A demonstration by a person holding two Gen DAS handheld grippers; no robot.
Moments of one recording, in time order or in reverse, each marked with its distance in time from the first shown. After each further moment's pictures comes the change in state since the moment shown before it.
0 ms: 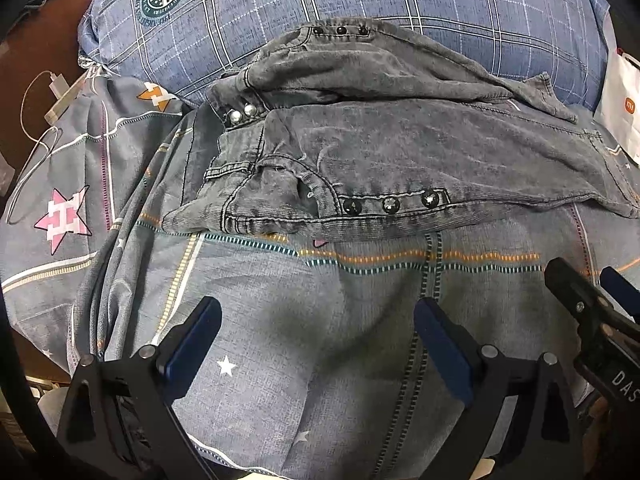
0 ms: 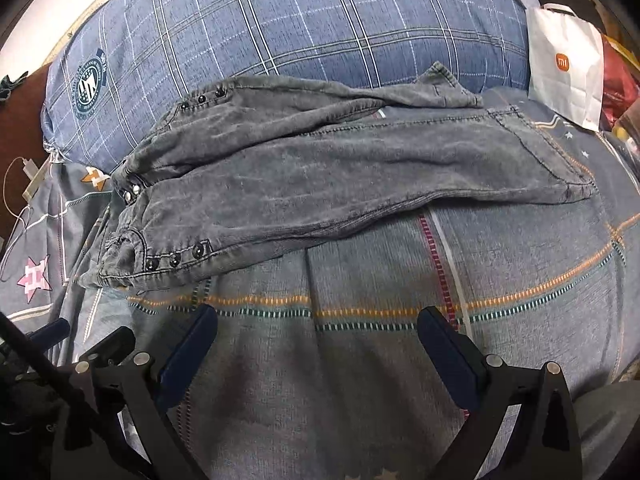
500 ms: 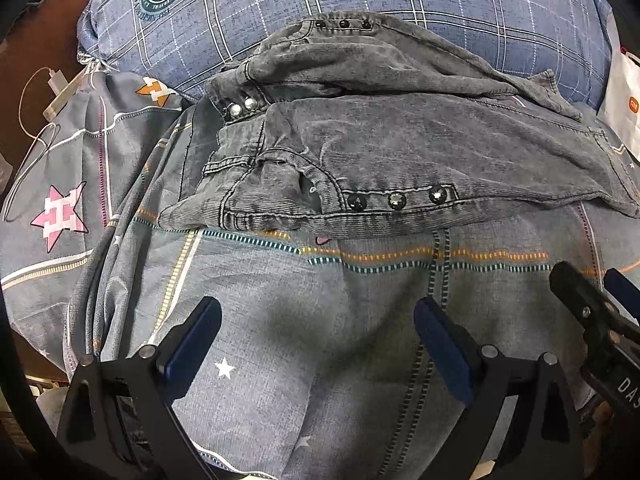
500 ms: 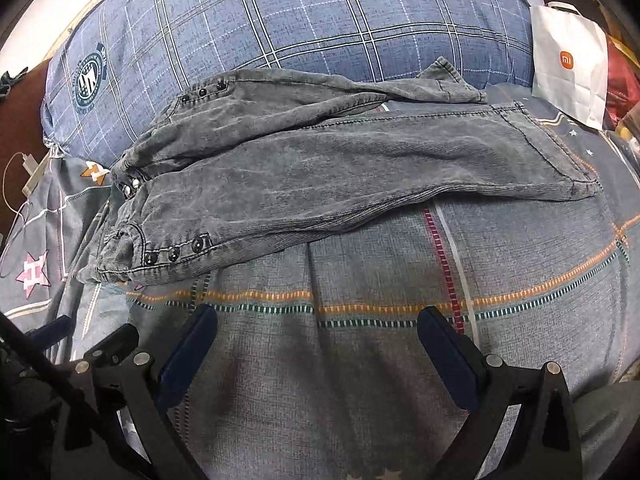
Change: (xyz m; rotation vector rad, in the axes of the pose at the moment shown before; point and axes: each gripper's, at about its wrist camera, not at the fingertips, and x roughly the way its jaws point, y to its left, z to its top) left arm 0.008 0.002 -0.001 -0.008 0.002 0.004; right arm 0.005 0.002 -0.003 -0.013 0.008 -0.004
